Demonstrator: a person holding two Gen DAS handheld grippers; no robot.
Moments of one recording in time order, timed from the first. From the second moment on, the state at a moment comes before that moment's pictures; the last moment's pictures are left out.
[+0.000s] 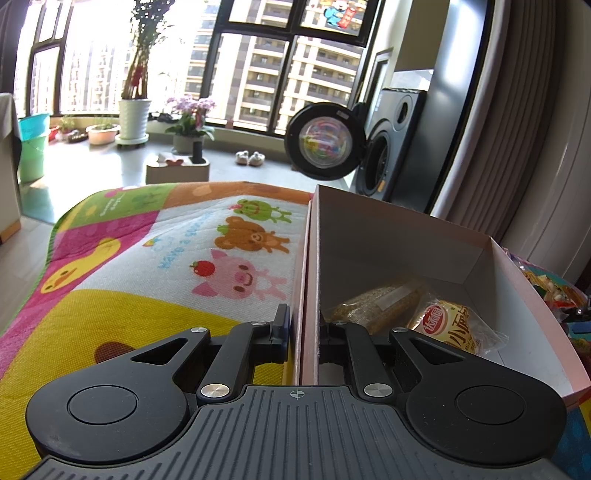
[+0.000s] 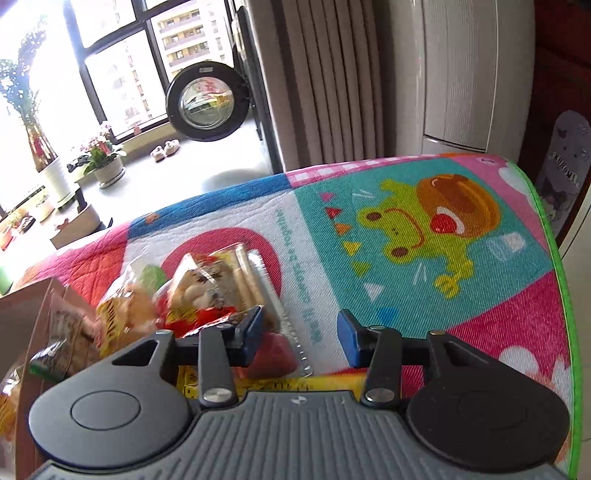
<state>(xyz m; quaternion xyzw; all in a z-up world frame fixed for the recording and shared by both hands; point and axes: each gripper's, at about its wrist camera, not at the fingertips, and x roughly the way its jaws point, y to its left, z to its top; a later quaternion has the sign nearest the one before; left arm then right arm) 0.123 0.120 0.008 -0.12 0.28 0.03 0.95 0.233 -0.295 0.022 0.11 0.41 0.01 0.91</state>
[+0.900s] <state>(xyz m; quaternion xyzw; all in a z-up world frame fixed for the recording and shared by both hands) 0.123 0.120 0.008 -0.12 0.28 0.03 0.95 0.058 -0.220 0.029 0.04 0.43 0.15 0.89</state>
